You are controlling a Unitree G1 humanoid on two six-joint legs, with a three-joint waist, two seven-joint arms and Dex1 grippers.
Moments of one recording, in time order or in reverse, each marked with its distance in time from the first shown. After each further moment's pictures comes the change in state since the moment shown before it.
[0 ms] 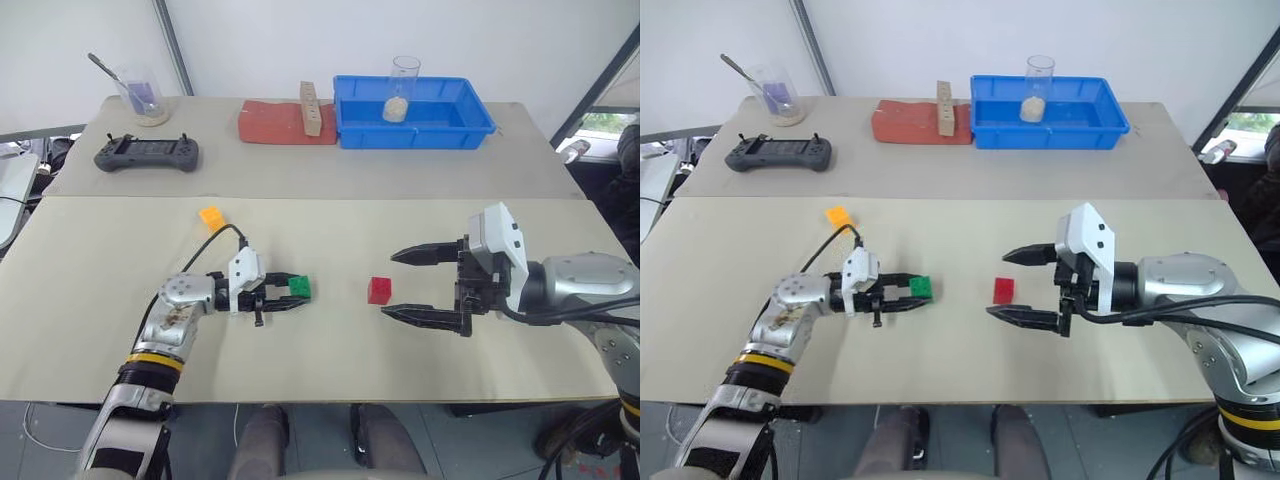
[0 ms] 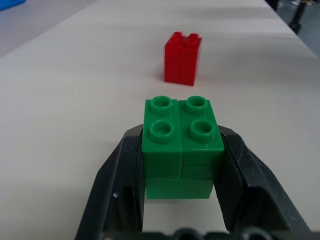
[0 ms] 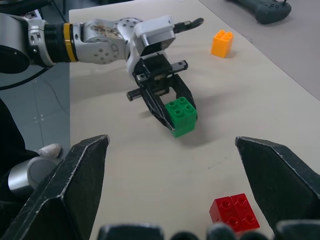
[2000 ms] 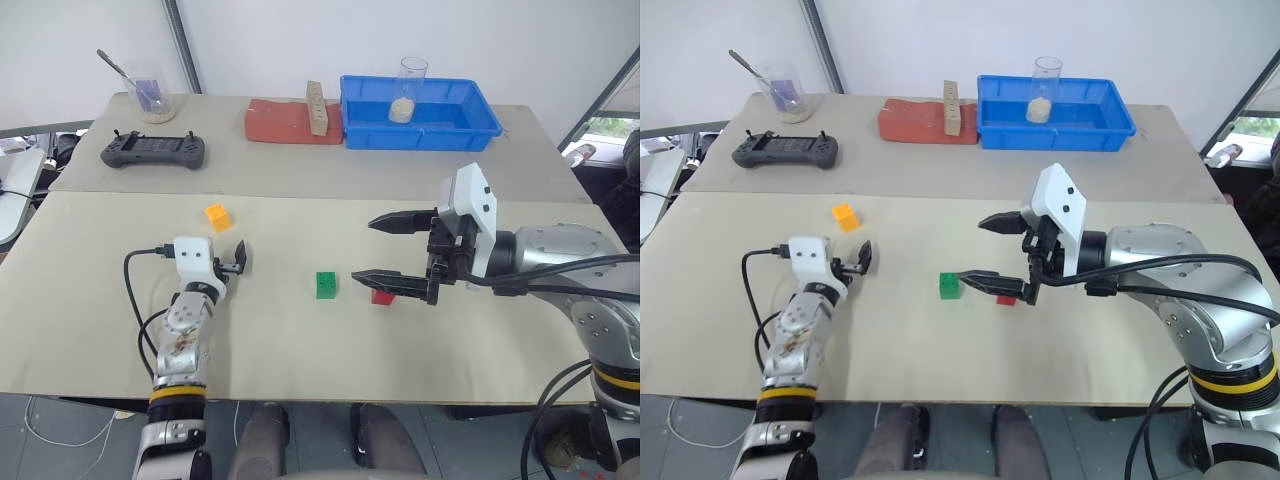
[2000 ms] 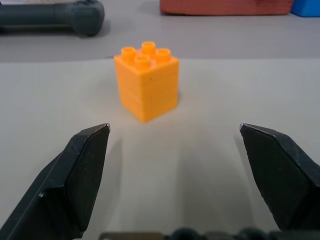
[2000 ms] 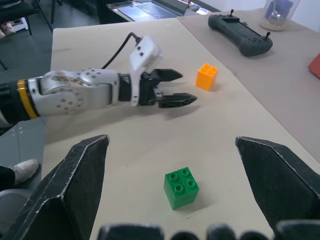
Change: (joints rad) left arm 0.124 -0.271 0.361 -0.111 0.191 0.183 1.216; right arm -0.235 0.093 0.121 0.018 0.019 0.081 -0.188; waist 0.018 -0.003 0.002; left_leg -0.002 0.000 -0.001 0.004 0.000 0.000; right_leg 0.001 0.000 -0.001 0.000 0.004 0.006
